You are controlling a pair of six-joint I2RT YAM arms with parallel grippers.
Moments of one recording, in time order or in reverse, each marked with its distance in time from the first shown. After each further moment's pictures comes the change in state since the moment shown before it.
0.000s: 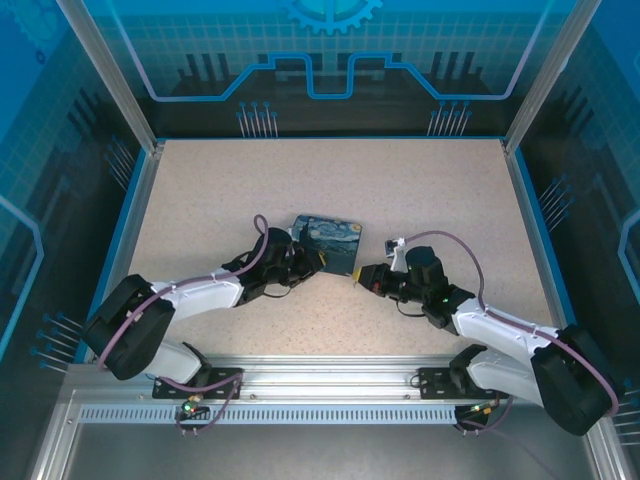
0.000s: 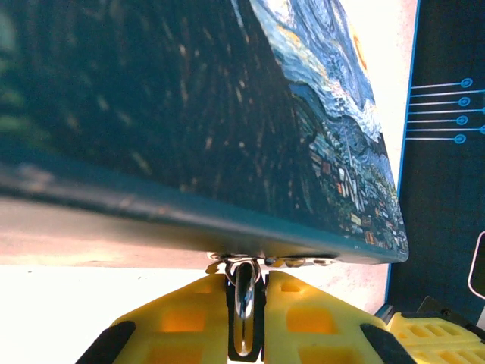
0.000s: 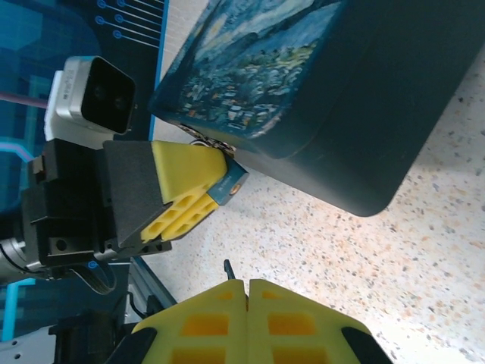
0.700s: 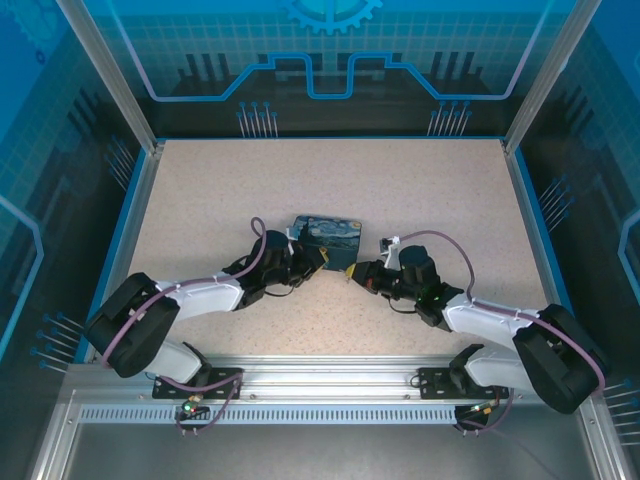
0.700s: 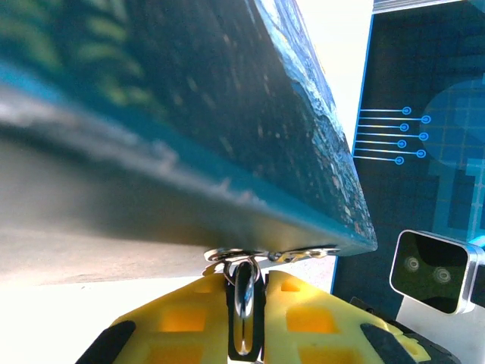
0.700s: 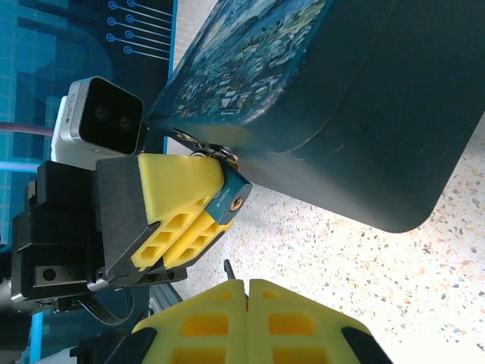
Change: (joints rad) left arm 0.001 0.018 -0.049 0.167 0.018 -0.118; right arm 0.027 0.127 0.001 0.163 0.018 0.092
